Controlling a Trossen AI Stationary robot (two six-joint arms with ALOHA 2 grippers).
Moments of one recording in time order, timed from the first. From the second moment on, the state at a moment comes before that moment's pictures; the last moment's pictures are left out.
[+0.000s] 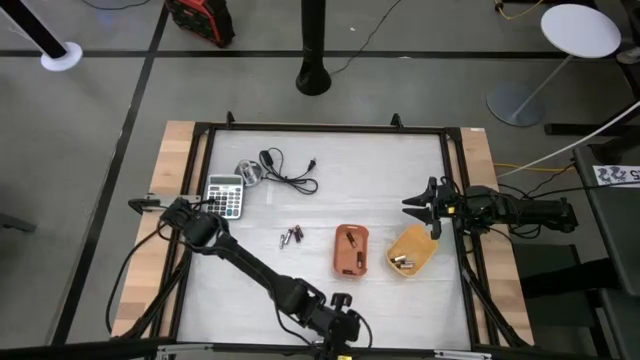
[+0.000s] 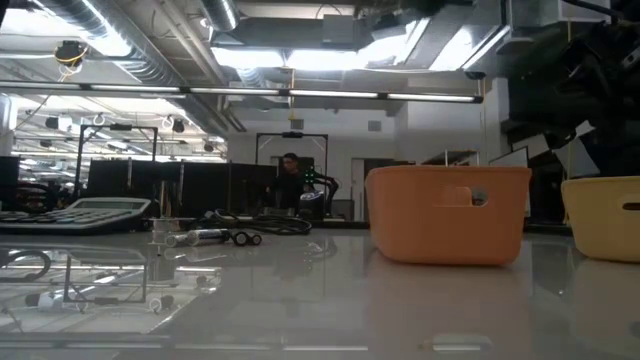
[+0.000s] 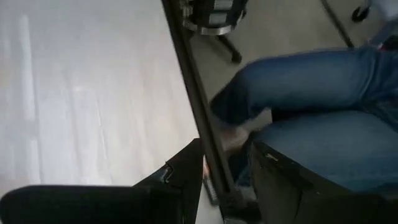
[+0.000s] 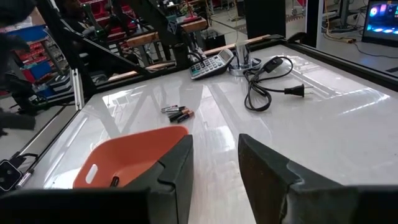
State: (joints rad) left arm -0.55 2.31 1.99 -0.43 -0.03 -0.34; right arm 0.03 0.00 0.09 -0.23 0.08 0.24
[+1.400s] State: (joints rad) left arm -0.10 1.91 2.00 -1.57 -0.26 -0.25; right arm 0.03 0.09 0.31 0.09 -0.19 0.31
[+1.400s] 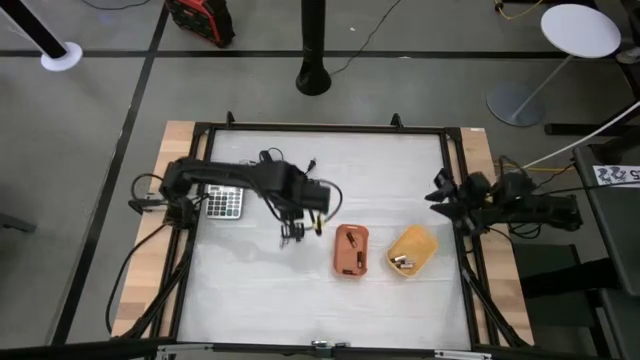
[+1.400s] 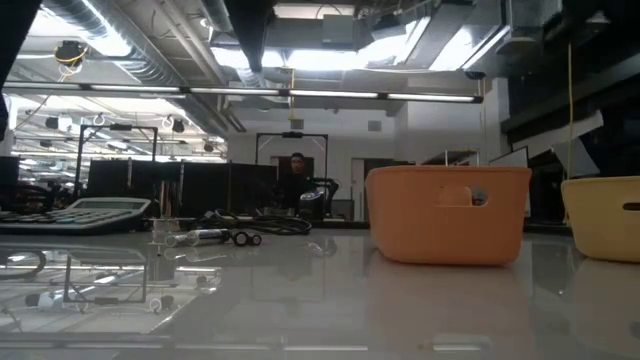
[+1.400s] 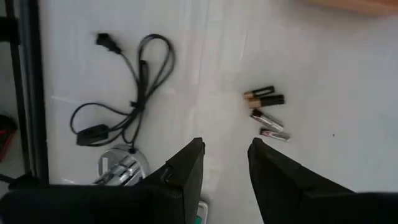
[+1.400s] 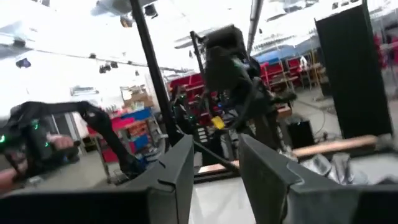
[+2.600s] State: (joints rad) left arm 0.23 1.36 0.99 -0.81 -0.05 -0.12; right arm 0.45 1.56 1.22 -0.40 -0.05 0.24
